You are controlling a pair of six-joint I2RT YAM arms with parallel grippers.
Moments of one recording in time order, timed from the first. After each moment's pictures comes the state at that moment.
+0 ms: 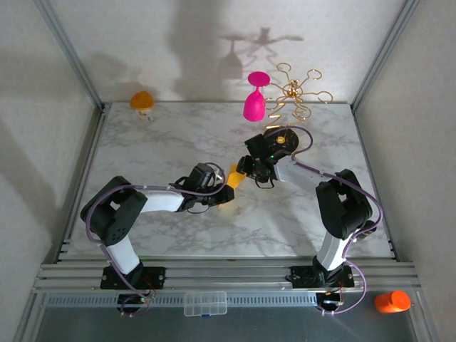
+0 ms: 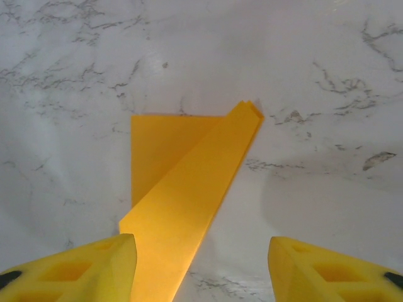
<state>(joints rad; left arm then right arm) -0.65 1.72 0.75 0.21 0.38 -0.87 0.61 1.77 1.17 -0.43 0.00 0.85</state>
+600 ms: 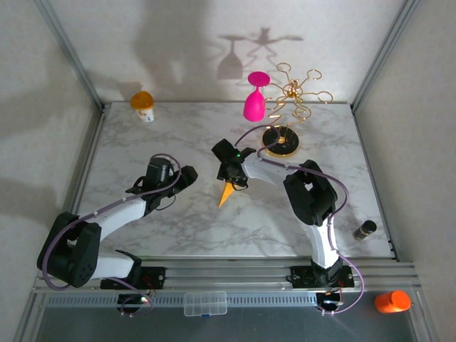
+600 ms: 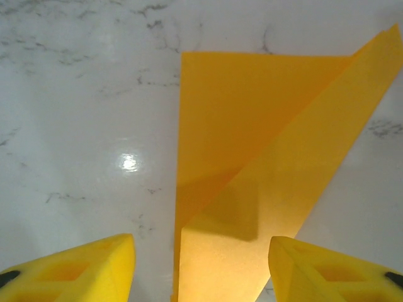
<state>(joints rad) -0.34 1.32 0.57 0.06 0.14 -0.89 0.79 2.06 1.49 -0.64 0.17 0.96</state>
